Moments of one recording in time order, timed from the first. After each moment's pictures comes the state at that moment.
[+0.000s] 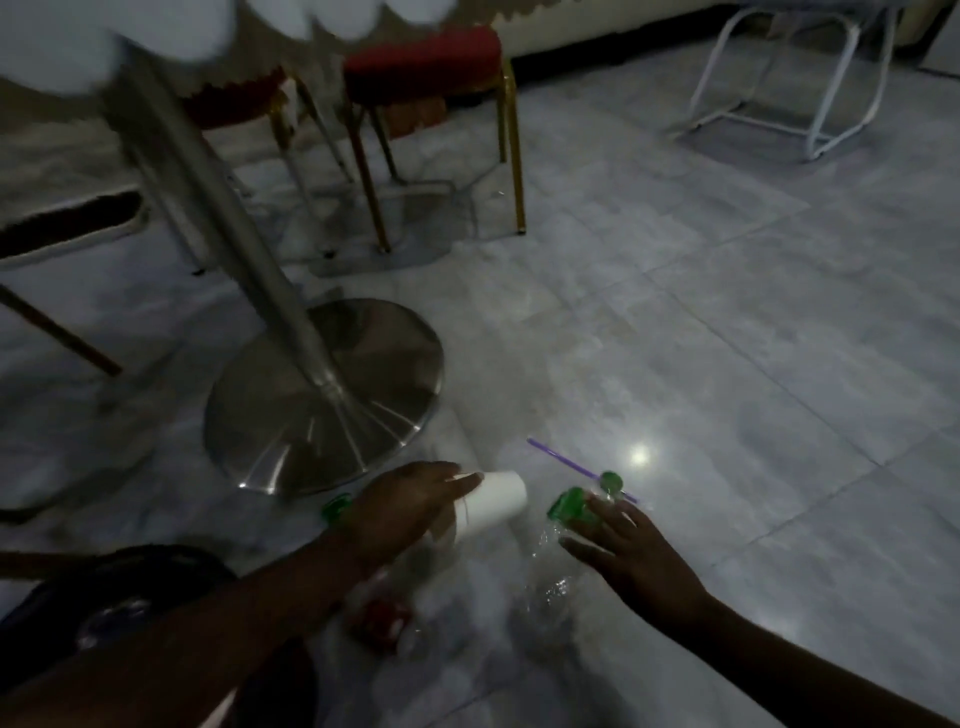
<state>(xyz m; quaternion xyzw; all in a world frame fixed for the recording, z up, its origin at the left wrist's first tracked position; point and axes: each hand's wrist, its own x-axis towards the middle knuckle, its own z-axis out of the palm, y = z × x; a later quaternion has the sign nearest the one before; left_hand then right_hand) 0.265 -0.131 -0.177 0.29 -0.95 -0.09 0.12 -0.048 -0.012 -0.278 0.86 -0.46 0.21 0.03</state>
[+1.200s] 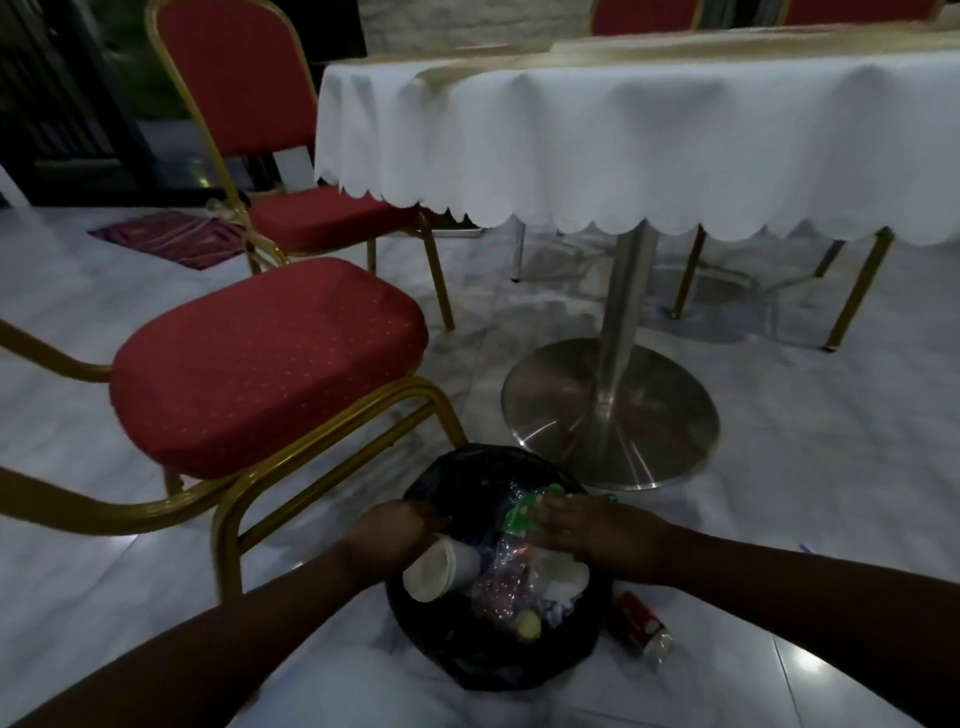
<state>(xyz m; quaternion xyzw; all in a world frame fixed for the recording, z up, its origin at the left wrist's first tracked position) 0.655 0.060 -0.135 0.53 -0.84 0.07 0.06 0.343 -0.068 -0.134 1.00 -0.03 0.04 0.01</state>
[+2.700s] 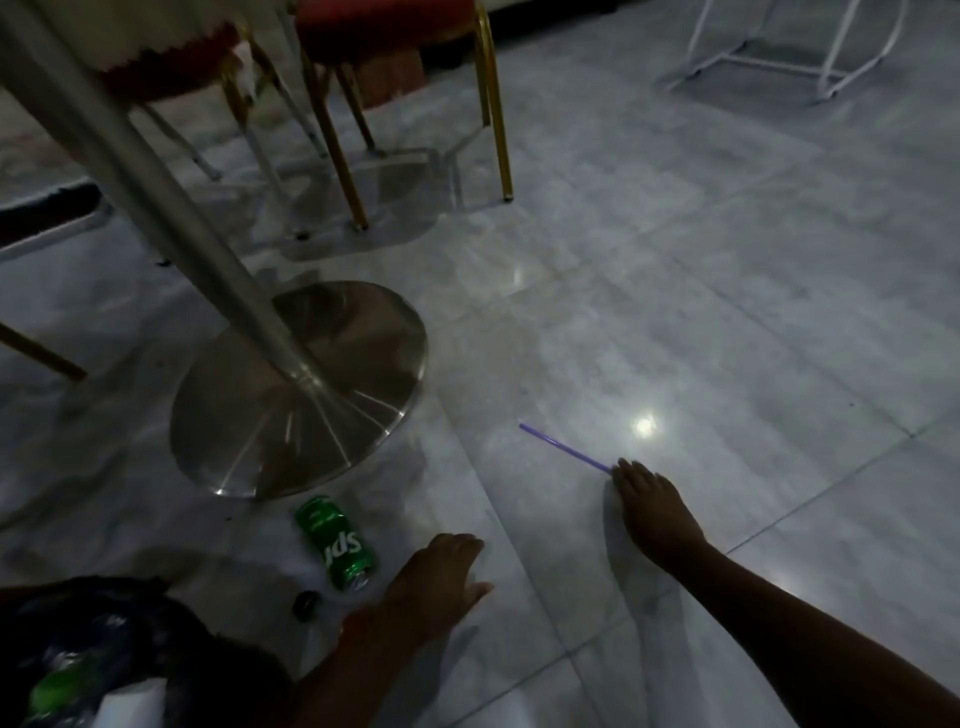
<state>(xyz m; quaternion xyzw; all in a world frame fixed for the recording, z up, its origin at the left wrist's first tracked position) 0.234 -0.097 -0.311 0.42 -0.89 -0.18 -0.05 -0.096 -0.078 -0.382 0.72 -0.69 0.02 -0.08</state>
